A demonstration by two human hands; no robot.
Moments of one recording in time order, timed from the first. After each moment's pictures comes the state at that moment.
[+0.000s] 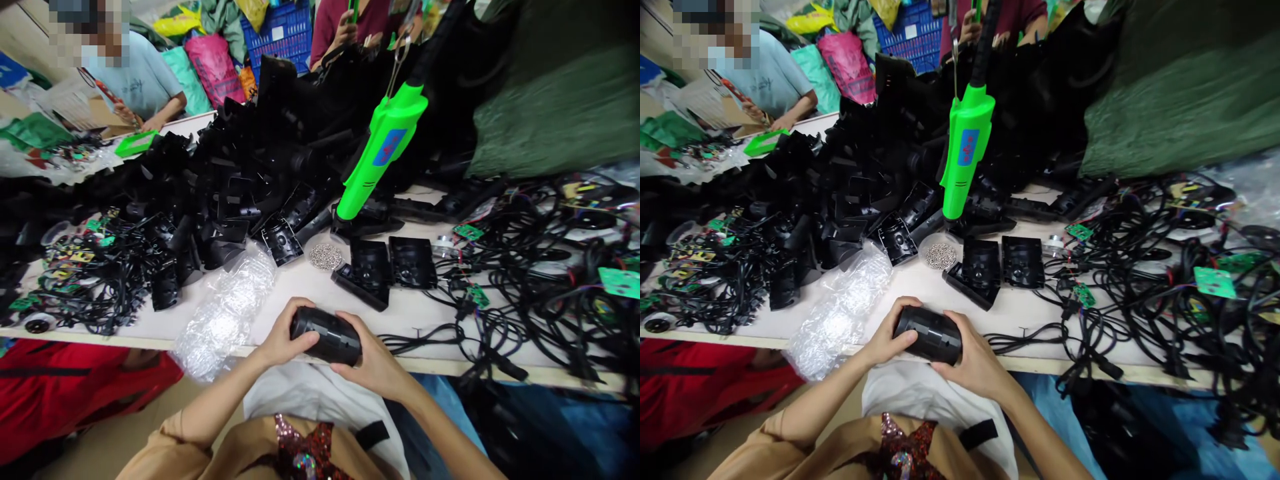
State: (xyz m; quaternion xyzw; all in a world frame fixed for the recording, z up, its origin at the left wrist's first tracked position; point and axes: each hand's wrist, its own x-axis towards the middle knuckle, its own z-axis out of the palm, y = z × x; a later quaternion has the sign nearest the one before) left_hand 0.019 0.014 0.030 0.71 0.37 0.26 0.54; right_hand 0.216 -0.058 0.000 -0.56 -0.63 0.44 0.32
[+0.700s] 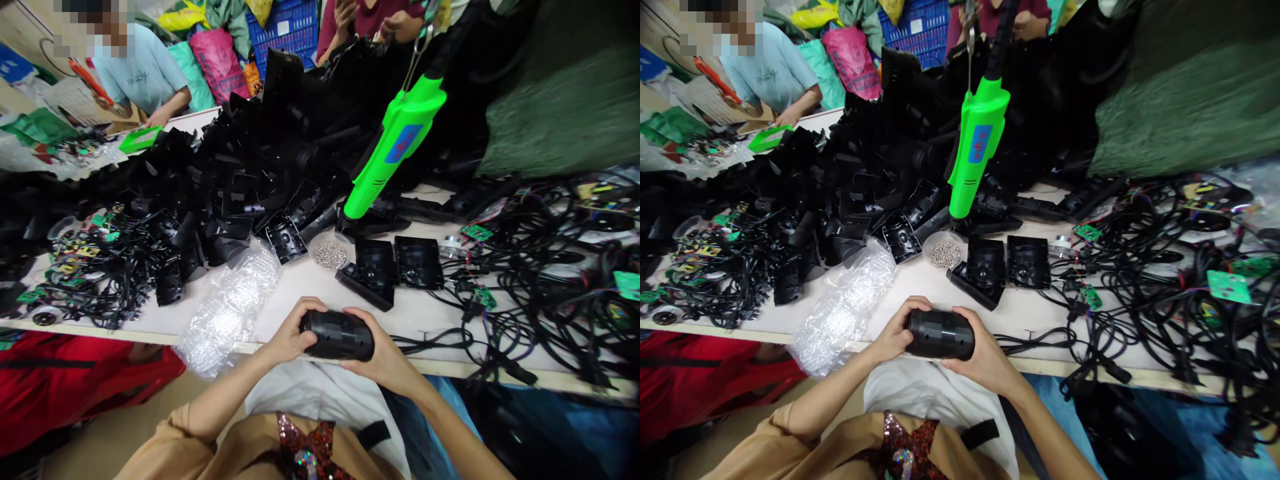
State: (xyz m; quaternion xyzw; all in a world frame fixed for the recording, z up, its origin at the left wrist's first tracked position) left_hand 0.022 0.016 0.021 0.71 0.29 0.30 0.57; right_hand 0.225 -0.055 0.000 -0.56 -0.58 0.48 0.34
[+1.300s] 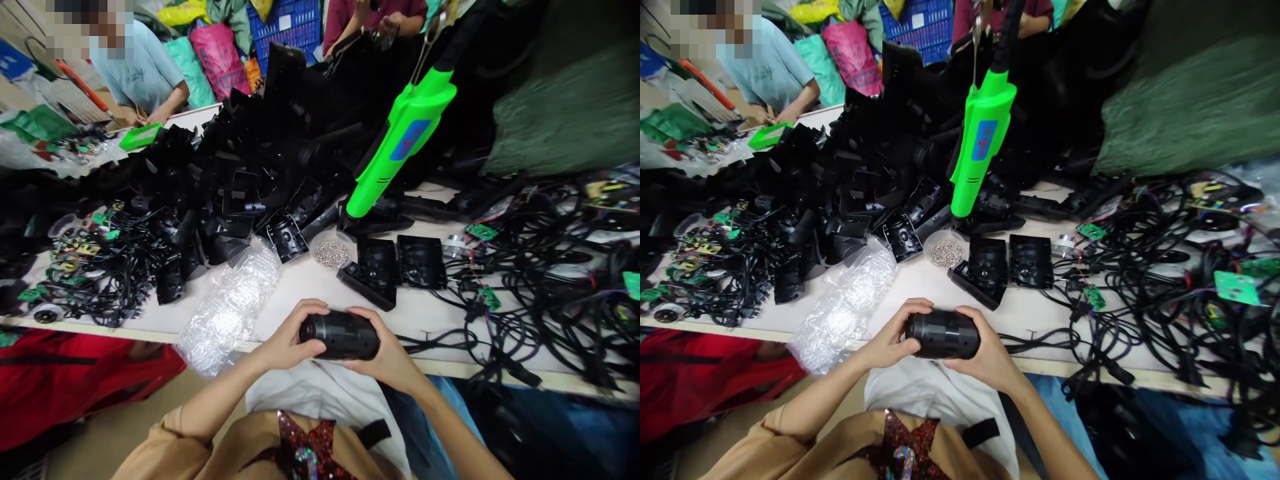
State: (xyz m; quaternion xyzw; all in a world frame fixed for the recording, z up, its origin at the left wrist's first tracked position) left_hand 0.017 0.011 0.031 0.72 0.28 0.26 0.58; right_hand 0.227 -0.054 -0.005 -0.55 -0.57 0.48 0.36
